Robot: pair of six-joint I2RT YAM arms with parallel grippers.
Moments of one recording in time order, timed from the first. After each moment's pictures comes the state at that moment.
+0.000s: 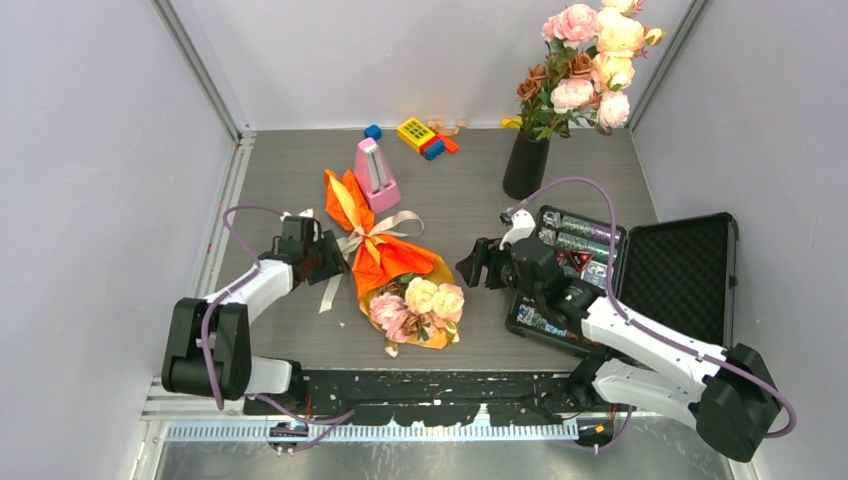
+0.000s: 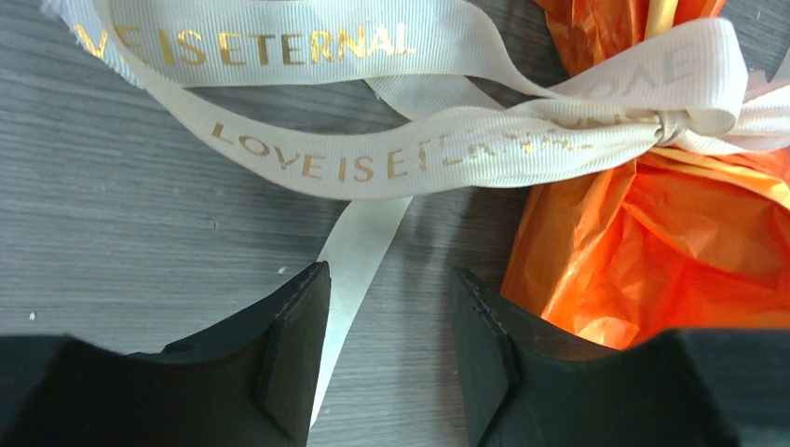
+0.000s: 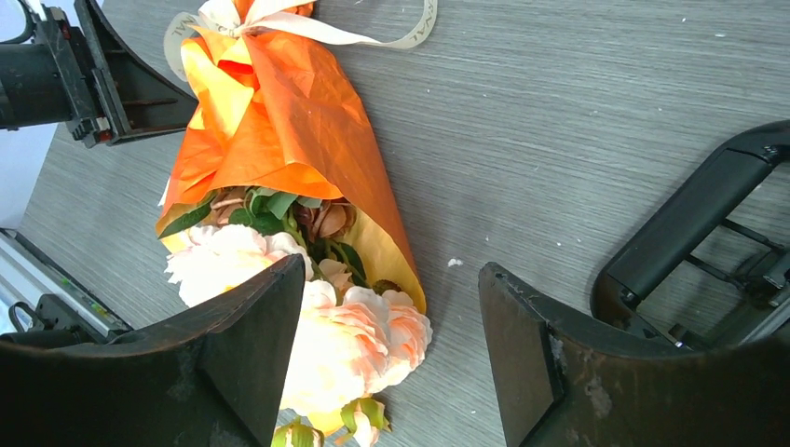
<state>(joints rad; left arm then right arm) -0.12 1.33 0.61 -0.21 0.11 -0.49 0.75 1.00 0.57 -0.02 0.12 0.54</state>
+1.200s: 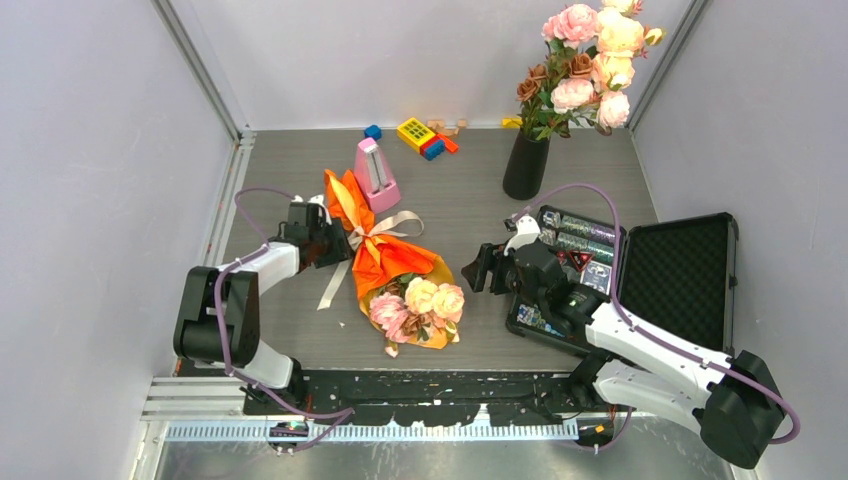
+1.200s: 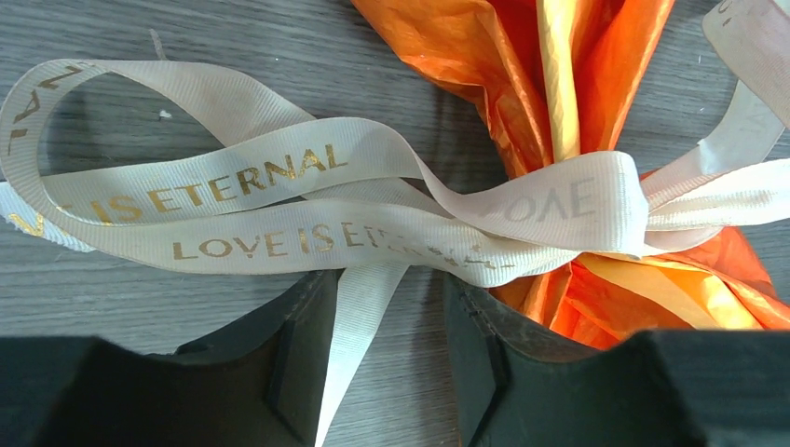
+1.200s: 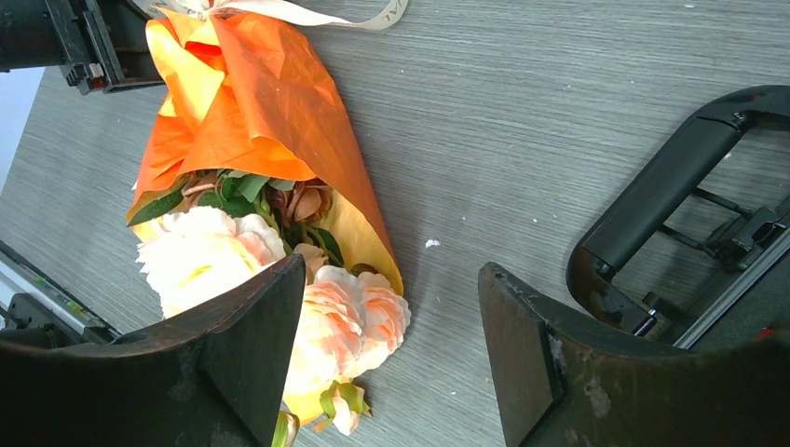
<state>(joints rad) -0.12 1.51 0.72 -0.10 0.16 -0.39 0.75 0.94 0.53 -0.05 0.15 0.55</state>
